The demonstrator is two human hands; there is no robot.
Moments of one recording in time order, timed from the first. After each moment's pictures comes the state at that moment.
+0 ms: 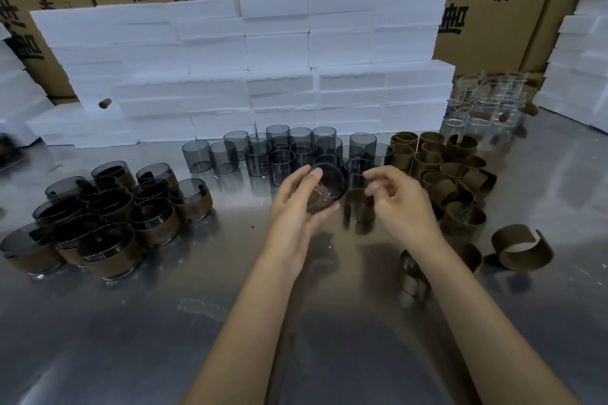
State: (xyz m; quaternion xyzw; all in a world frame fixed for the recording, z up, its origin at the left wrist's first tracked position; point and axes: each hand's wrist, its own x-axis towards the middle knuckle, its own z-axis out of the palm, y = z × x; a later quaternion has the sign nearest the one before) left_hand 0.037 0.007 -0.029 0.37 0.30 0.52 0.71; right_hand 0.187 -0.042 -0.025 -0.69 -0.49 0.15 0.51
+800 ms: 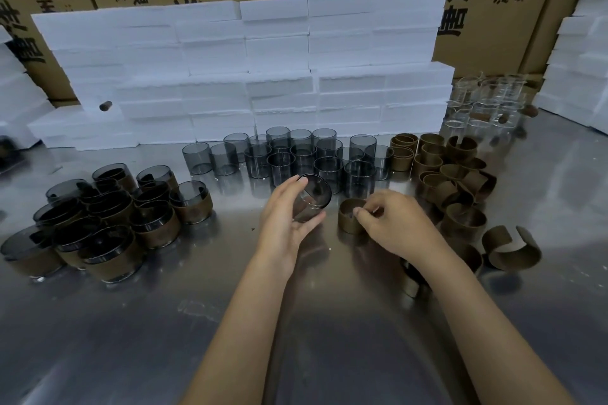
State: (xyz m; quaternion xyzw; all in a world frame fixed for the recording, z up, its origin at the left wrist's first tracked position) left_hand 0.025 0.021 -0.039 0.33 0.34 0.50 0.72; right_hand 0.192 -0.045 -0.032 -0.76 -0.57 0.09 0.30
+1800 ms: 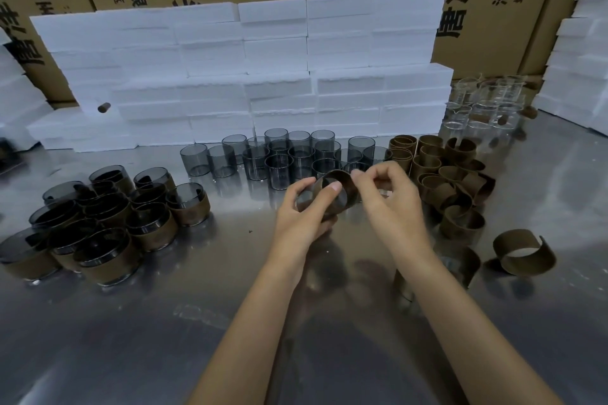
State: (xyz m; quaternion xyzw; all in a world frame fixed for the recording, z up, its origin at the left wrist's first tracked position) left_hand 0.045 0.009 -0.043 0.47 0.38 0.49 0.63; right_hand 0.162 -0.048 -0.013 -0.62 -0.43 0.16 0.64
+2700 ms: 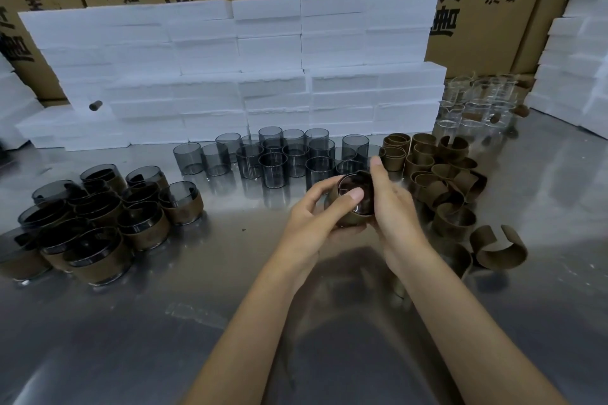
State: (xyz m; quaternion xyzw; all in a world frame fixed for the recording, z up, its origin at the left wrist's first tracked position) left_hand 0.054 -0.007 -0.037 0.51 0.28 0.42 0.70; right_hand 0.168 -0.043 -0.017 -0.56 -0.28 0.37 0.69
